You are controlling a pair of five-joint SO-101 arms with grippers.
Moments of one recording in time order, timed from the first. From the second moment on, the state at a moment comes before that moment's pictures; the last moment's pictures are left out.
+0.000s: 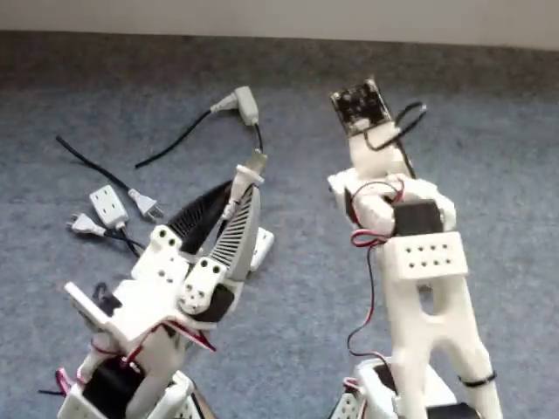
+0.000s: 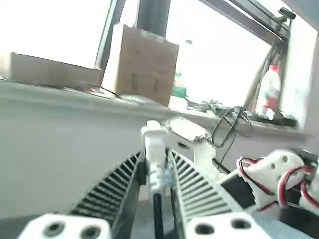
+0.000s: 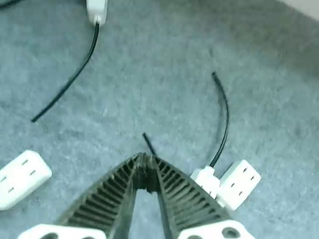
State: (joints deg) left arm 31.4 -103.6 77.2 17.0 12.8; right arm -9.6 -35.4 29.7 54.5 18.4
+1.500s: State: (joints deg) left arm 30.9 -104.0 88.0 17.7 13.1; right arm -21.8 -43.1 27.7 53.2 18.4
